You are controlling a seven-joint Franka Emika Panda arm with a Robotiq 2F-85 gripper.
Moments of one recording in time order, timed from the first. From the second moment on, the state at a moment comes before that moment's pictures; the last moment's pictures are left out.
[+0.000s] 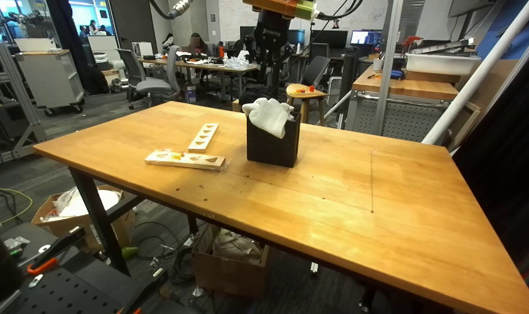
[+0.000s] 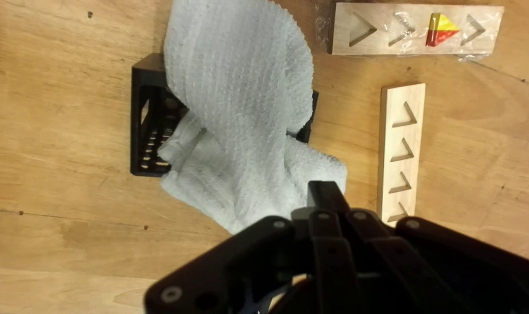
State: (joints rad) arm -0.21 0.25 -0.03 -1.67 0.20 1.87 -0.62
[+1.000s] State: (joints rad) arm -0.24 0.43 -0.04 -1.63 0.21 1.91 -0.65
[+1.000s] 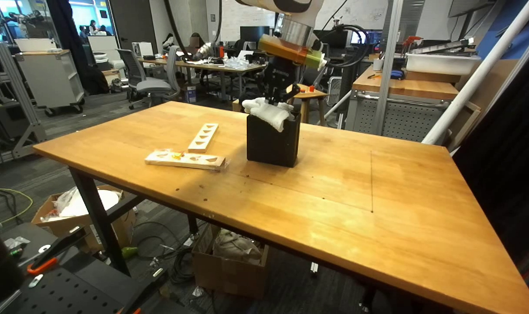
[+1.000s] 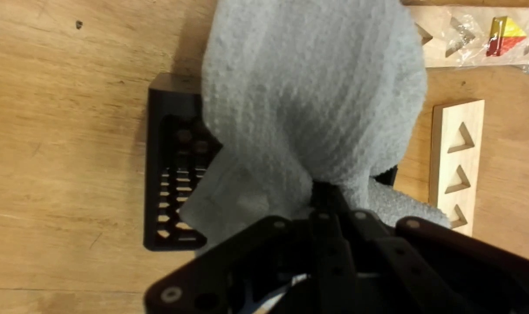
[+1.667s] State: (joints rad) arm -0.28 0.55 0.00 -1.62 0.34 1.87 -0.71
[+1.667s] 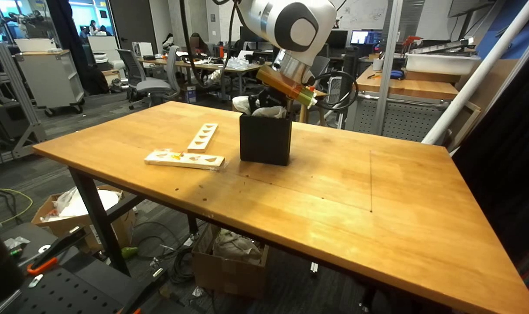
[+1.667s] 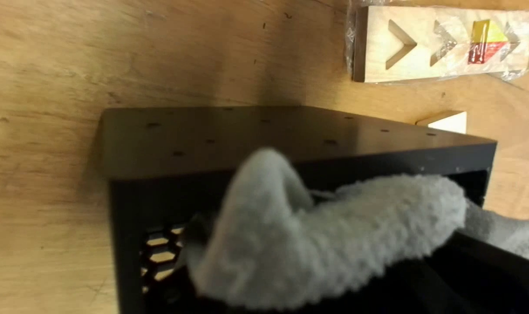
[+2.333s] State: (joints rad) arm -0.28 0.49 -0.01 -1.63 0.32 1.86 -0.71
